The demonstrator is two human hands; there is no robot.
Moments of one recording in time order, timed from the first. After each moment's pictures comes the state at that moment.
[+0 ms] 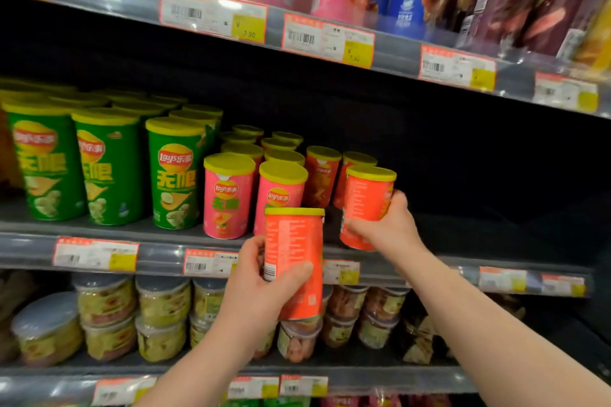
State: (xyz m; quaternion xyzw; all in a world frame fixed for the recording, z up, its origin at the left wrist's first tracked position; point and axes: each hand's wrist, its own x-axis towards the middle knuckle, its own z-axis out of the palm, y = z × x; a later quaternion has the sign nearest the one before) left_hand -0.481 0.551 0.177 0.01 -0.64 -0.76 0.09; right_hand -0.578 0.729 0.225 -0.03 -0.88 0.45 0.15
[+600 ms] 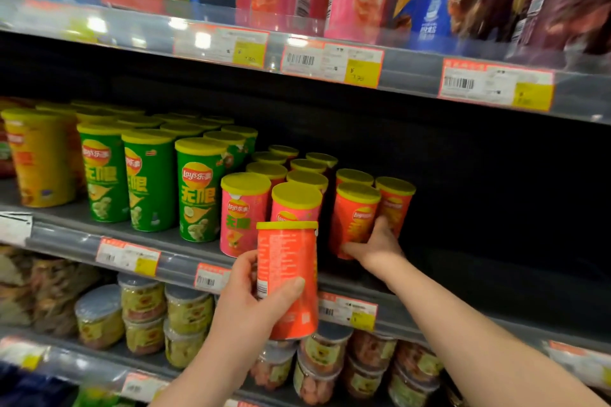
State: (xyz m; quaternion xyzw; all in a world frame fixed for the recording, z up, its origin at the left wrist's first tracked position) left_hand -0.493 0.566 0.180 0.10 -0.63 -0.75 0.18; right_hand -0.661 0.712 0.204 0.05 -0.91 0.40 0.02
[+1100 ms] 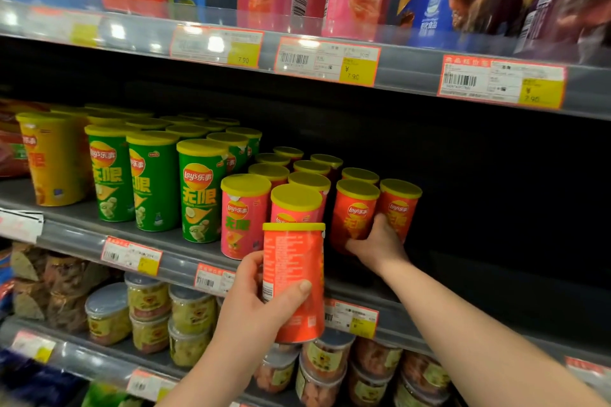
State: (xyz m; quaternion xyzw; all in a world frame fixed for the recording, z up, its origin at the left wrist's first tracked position) left_hand -0.499 0.579 0.182 0.11 -0.63 -0.75 0.19; right_hand -0.675 0.709 0.204 0.09 -0.91 0.39 0.05
